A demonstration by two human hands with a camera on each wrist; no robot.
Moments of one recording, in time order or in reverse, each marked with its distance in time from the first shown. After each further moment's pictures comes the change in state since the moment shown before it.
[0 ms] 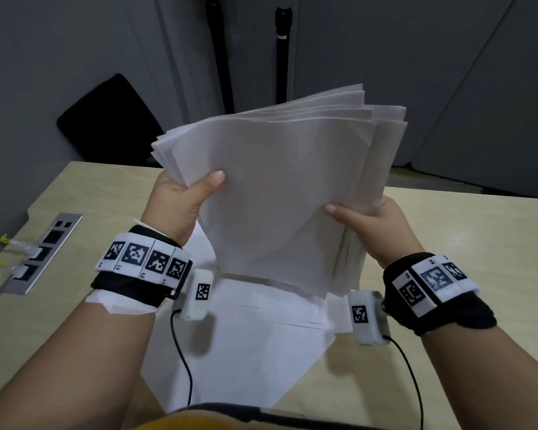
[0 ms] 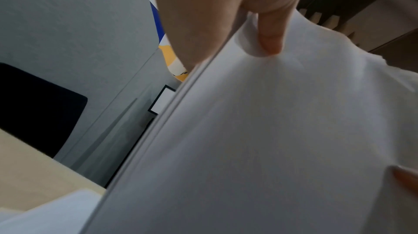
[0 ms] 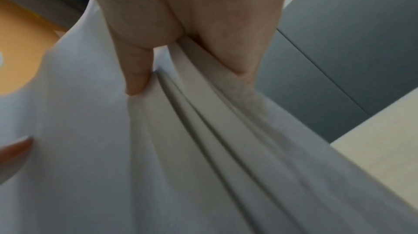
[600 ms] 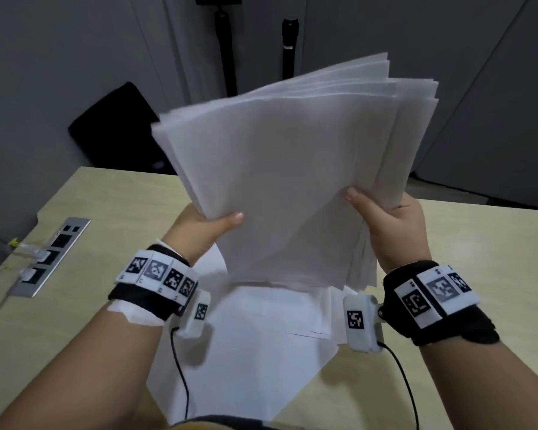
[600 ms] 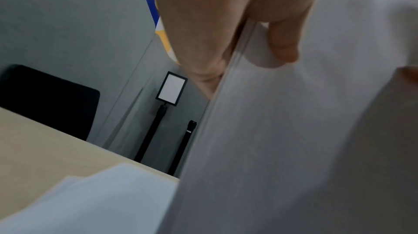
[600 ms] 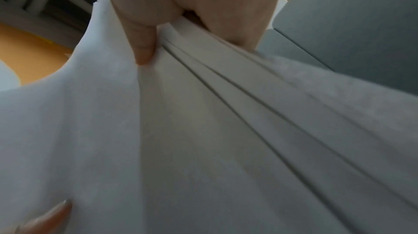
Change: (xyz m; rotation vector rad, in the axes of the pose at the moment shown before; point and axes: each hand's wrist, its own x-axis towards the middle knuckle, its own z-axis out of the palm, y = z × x) left_hand -0.006 -0.030 -0.008 0.191 -0.080 -0.164; right_hand -0.004 -0.025 0.011 0.169 0.179 -0.177
